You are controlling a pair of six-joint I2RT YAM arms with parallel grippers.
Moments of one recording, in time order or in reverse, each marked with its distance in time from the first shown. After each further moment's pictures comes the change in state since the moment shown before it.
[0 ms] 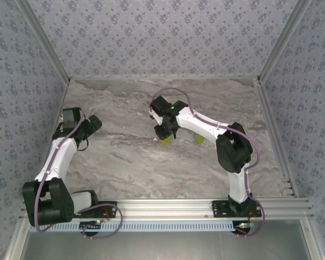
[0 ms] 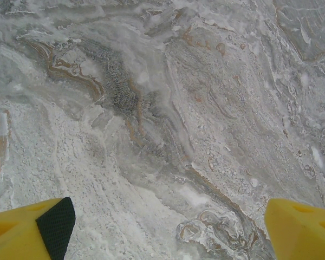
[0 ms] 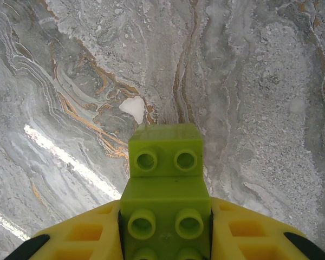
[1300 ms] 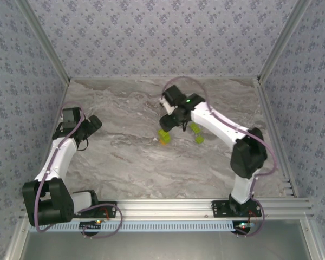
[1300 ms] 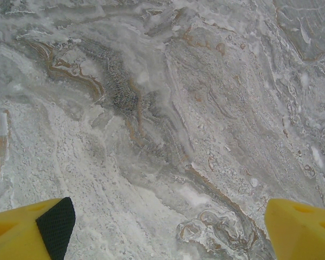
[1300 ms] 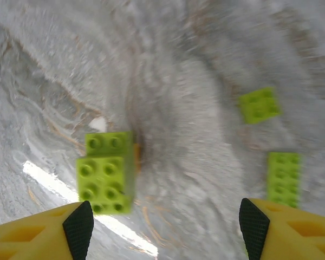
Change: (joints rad) left arm 0.000 0.000 0.000 0.000 0.000 0.000; right arm -0.116 -0.196 -0.023 -0.008 0.023 -0.006
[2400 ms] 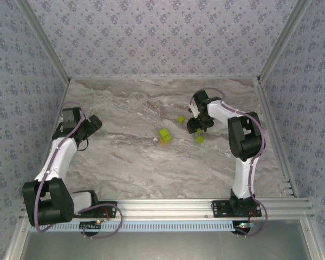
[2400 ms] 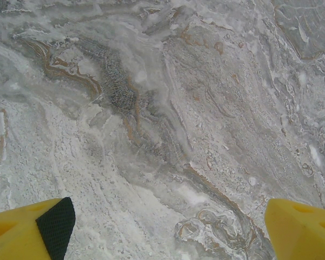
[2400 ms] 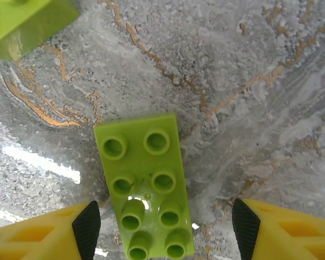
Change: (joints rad) left arm 0.000 0.000 0.000 0.000 0.007 0.000; right arm -0.334 0.248 -0.193 0.172 -0.099 -0.154
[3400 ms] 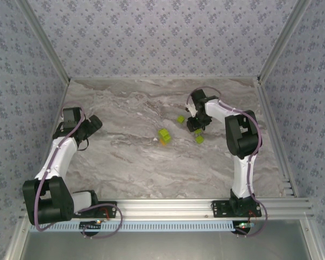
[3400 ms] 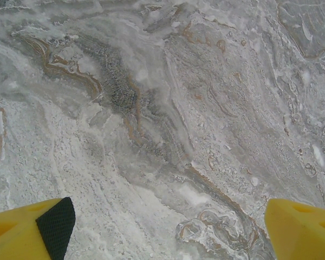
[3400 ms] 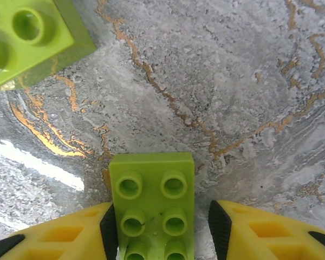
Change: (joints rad) left arm 0.000 0.012 0.000 0.004 0.000 0.000; right arm 0.016 0.050 0.054 0.003 0.029 -0.072
